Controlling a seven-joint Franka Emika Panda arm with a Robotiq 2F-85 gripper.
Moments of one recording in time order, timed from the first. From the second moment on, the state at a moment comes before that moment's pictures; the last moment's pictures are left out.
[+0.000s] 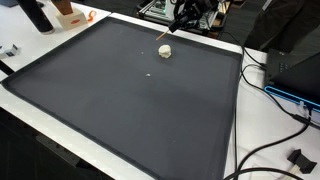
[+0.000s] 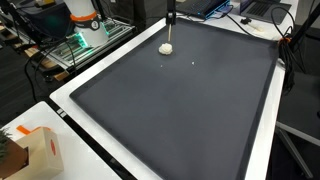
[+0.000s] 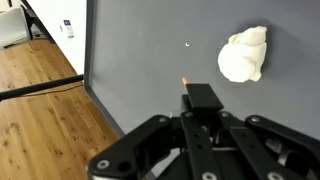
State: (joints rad) arm 0.33 0.05 0.34 -2.42 -0.99 2.03 0.90
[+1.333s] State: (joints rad) arm 0.36 0.11 0.34 -2.42 -1.14 2.01 1.03
